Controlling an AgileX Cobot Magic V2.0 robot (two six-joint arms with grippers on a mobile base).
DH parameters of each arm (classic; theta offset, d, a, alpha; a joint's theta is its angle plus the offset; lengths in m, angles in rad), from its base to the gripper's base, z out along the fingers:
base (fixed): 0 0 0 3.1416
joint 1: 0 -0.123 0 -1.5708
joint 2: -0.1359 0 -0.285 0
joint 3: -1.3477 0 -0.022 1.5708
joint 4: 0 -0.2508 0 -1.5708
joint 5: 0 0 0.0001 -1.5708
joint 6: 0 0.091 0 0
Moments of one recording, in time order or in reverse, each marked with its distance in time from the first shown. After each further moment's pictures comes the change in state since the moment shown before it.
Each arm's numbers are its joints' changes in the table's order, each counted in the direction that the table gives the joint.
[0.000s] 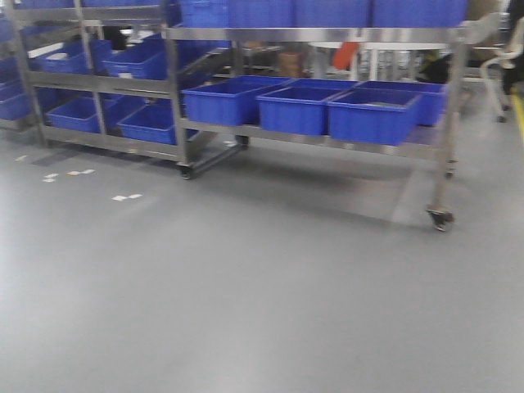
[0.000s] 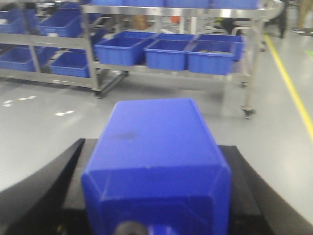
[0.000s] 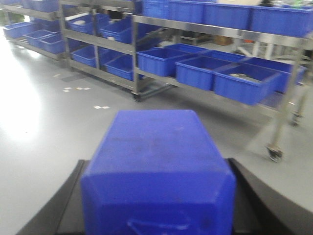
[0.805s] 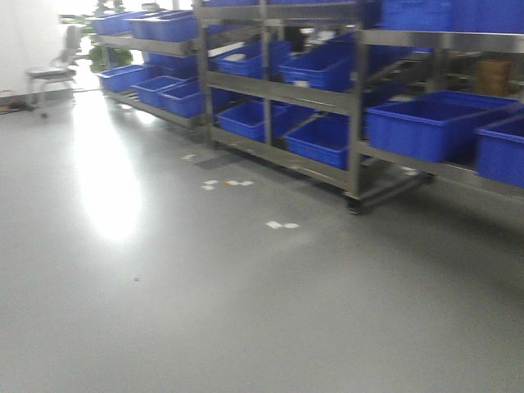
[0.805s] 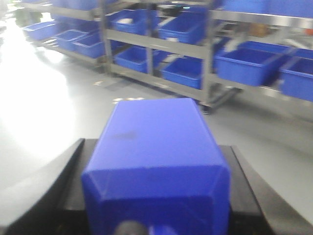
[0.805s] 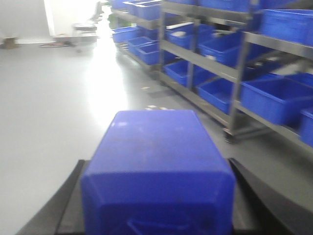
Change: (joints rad) left arm 0.000 0.000 0.000 0.000 0.000 0.001; right arm 0.000 0.000 0.000 0.002 0.000 0.000
